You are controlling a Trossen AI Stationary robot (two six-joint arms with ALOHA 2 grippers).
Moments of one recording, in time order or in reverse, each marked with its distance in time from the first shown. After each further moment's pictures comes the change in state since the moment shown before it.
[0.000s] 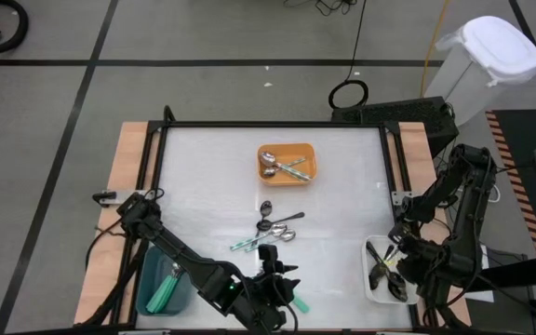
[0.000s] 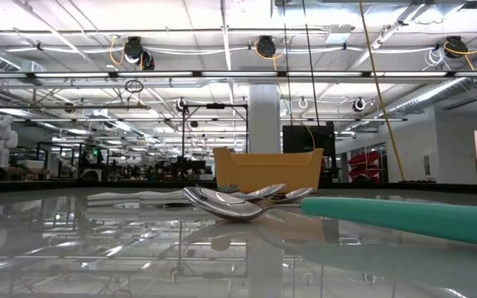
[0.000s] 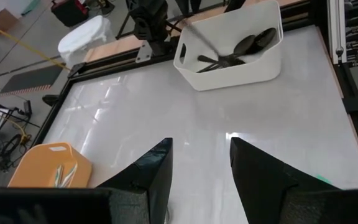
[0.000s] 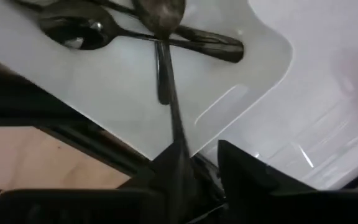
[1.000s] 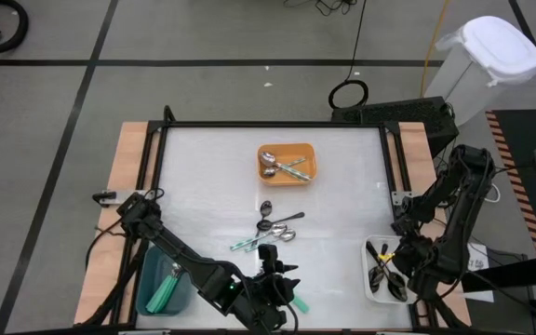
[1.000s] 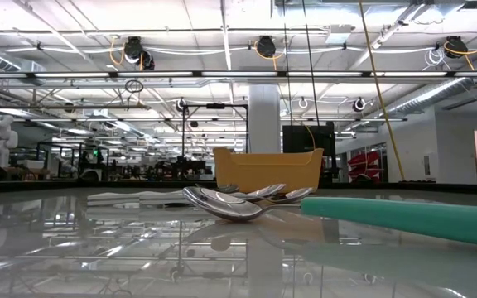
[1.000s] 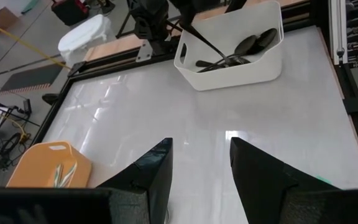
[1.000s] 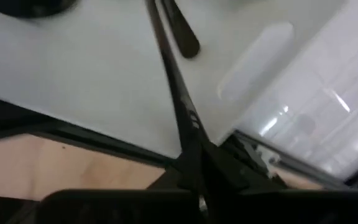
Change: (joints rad) left arm 0.002 0.000 0.000 -0.001 0.000 -0.007; right arm -0.018 0.008 -0.161 0.047 -0.114 0.206
